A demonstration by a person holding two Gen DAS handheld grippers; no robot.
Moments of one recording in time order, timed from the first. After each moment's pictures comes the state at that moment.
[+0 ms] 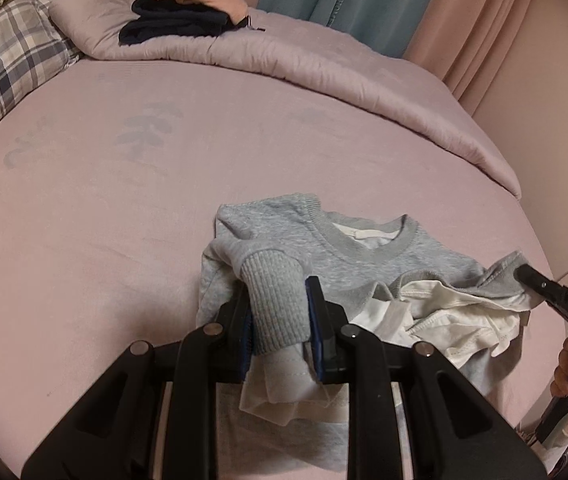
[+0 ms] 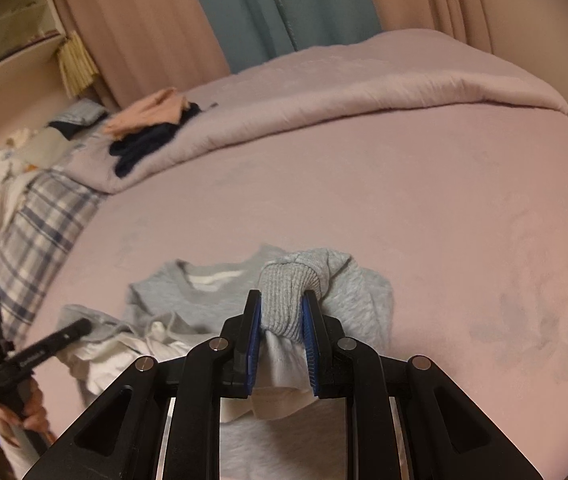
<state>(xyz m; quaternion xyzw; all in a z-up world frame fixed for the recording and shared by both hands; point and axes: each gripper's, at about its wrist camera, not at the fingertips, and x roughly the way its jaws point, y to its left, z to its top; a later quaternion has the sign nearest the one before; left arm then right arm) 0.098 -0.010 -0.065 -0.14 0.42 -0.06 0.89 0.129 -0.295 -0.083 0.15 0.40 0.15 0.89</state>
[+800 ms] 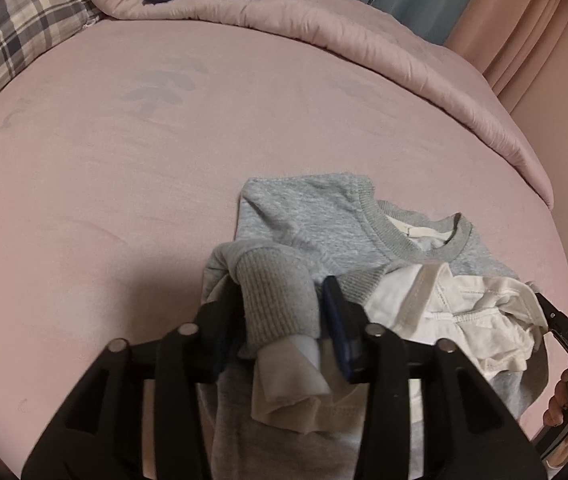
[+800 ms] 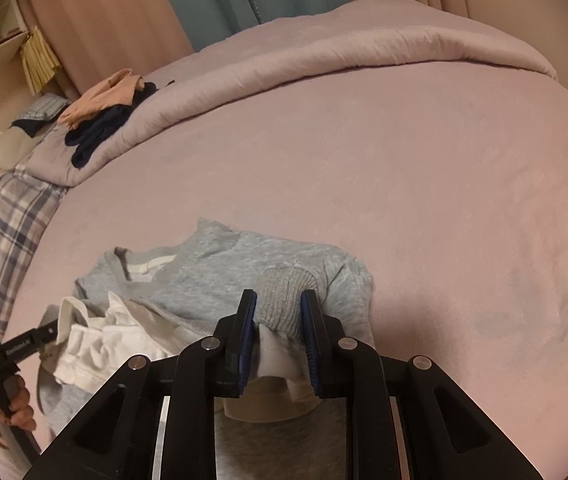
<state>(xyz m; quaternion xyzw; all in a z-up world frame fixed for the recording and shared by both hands) 0.127 -0.005 -0.100 -0.16 0.47 -0.01 0.87 0.154 -0.305 -0.125 0.17 0.44 0.12 0.87</state>
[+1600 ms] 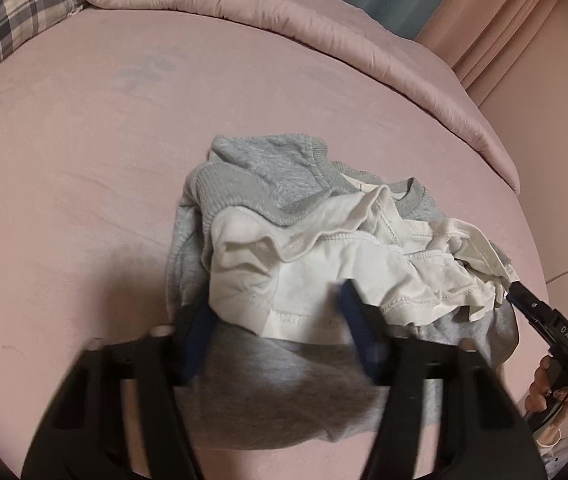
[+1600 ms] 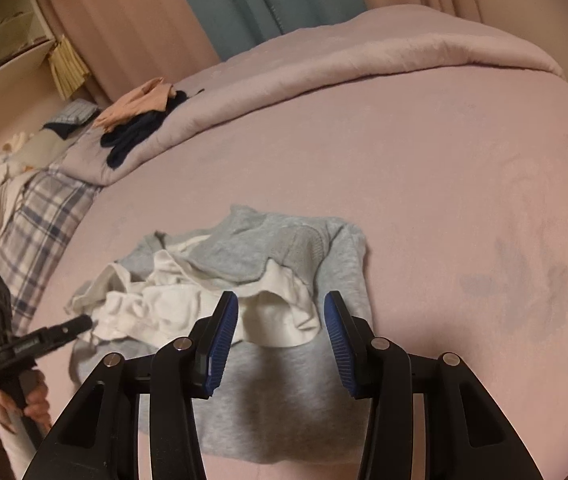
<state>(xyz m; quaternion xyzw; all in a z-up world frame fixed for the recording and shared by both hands) 0.091 -0.017 -0.102 -0.18 0.47 -0.06 0.86 0.120 -0.321 -0.118 0.18 0.43 0.17 0.87</state>
